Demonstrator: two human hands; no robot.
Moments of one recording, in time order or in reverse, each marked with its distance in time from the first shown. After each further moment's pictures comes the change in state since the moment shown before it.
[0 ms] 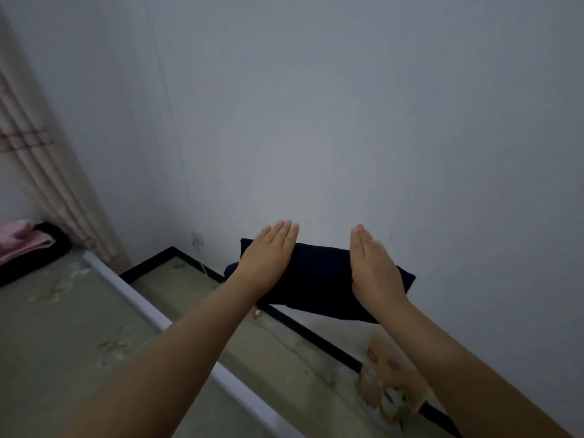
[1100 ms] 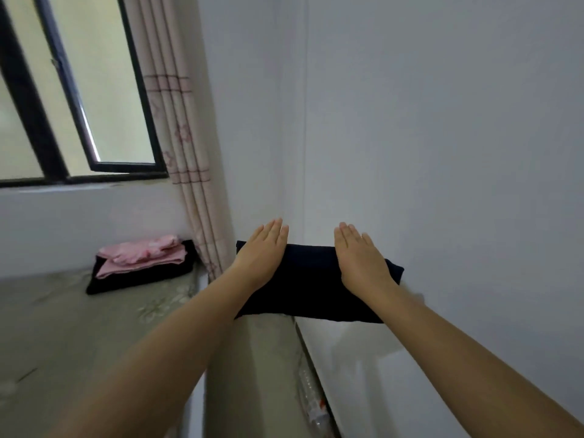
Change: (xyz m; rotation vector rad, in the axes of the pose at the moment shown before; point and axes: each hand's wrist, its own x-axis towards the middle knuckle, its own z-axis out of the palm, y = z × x) left_hand 0.274 -0.274 0.062 0.287 -0.145 -0.703; right_hand 0.519 -0.036 0.075 0.142 0.102 -0.705
